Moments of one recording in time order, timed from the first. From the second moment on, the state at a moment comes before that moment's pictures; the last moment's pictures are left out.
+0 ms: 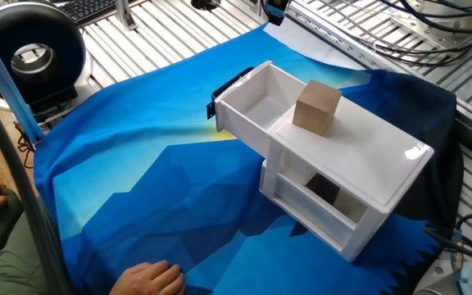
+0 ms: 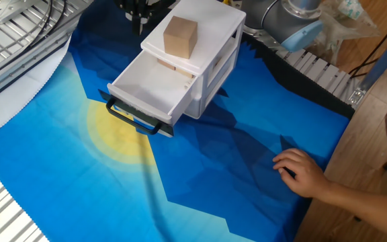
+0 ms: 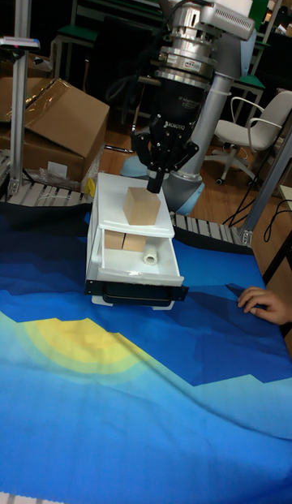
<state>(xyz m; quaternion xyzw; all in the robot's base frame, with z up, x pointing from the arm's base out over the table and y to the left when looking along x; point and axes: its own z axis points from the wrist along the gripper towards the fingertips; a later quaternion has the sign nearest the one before) 0.499 -0.007 0.333 -0.23 0.96 -0.03 0.12</state>
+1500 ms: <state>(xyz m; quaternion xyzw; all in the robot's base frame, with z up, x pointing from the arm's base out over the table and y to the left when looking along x) 0.510 -0.014 0.261 -0.17 0.98 -0.02 0.05</state>
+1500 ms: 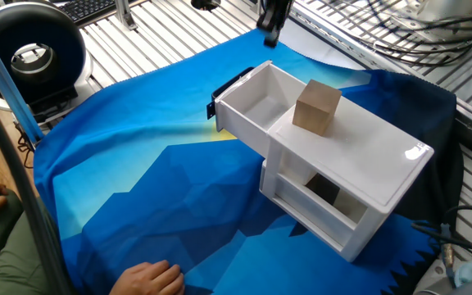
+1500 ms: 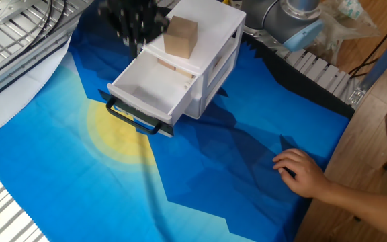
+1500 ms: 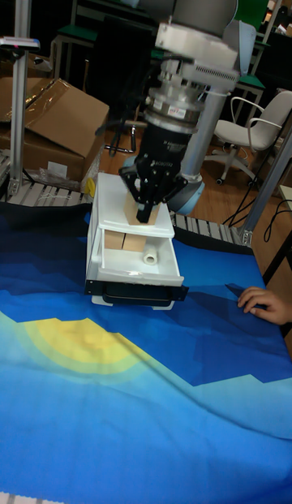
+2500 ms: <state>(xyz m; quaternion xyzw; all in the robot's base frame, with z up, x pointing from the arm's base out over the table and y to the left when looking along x) 0.485 -0.041 0.254 -0.03 1.00 -0.03 0.00</state>
